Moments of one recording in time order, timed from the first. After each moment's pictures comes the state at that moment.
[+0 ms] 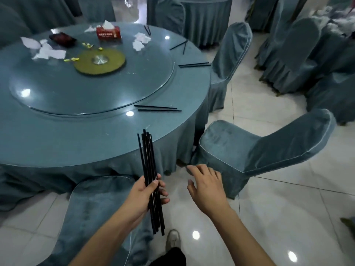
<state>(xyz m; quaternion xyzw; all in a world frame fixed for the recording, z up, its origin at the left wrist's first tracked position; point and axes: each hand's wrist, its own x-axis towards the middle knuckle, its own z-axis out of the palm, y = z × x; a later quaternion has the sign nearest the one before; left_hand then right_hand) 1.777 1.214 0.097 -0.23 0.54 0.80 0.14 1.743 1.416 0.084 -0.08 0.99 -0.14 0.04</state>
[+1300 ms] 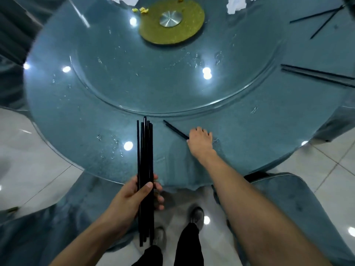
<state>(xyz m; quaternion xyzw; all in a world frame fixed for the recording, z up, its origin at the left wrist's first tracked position) 1.457 1.241 0.078 -0.43 0.47 0.77 -0.06 1.200 1.260 -0.082 -0.35 0.91 -0.02 0.21</state>
